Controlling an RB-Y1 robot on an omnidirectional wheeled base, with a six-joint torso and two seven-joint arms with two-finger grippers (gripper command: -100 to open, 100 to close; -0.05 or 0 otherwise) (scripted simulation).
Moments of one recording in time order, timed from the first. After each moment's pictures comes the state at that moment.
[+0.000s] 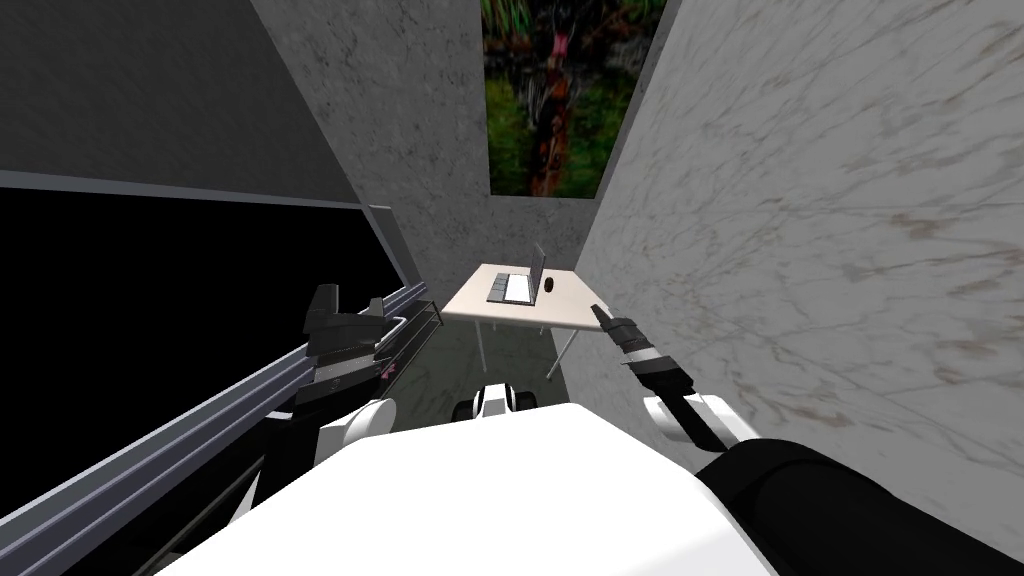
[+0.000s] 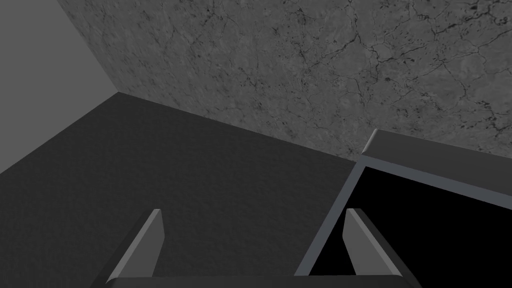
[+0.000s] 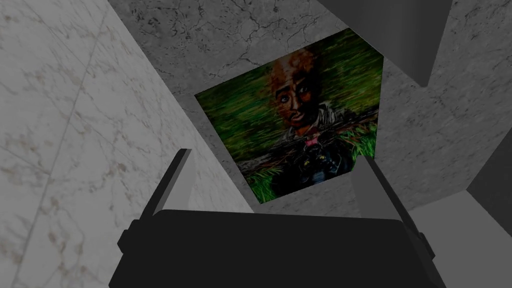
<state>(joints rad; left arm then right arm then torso) 0.54 -0.04 0.05 -2.39 0.09 -0.37 -0.05 0.74 -0.47 -0.43 -2.26 0.33 -0.31 0.19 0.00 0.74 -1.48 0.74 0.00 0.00</state>
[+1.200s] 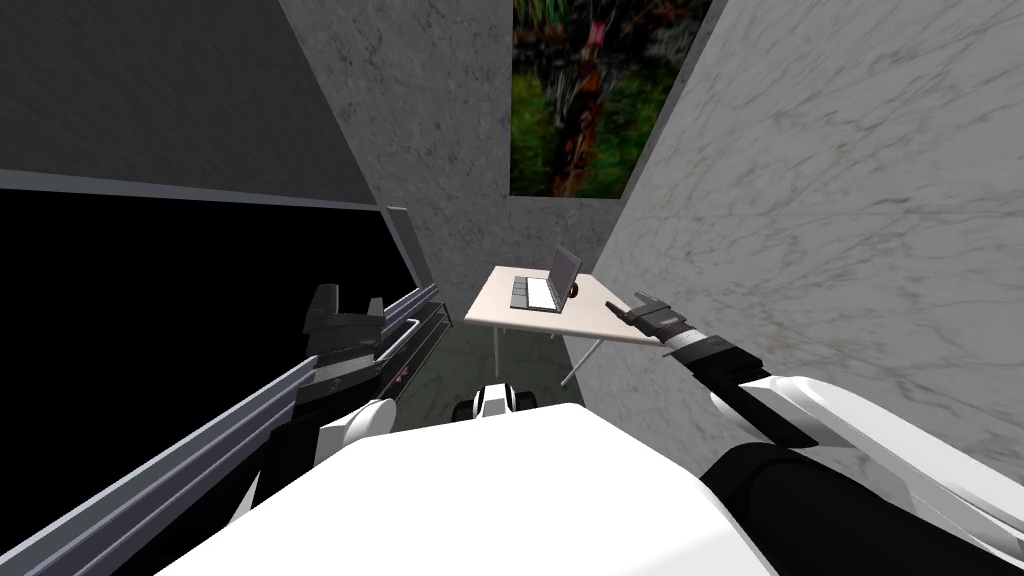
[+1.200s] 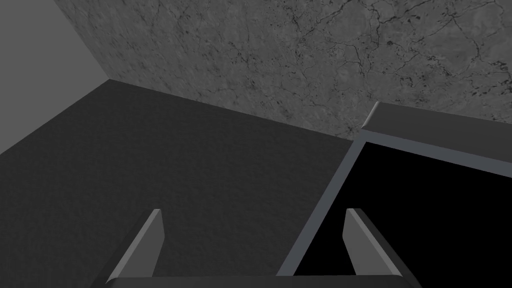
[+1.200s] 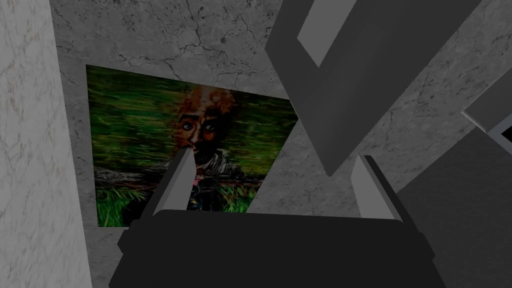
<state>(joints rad) 0.54 -0.04 0.05 -2.39 0.09 -0.37 -0.05 0.92 -0.81 -0.72 -2.27 0.50 -0.22 0.24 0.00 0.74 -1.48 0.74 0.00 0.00</state>
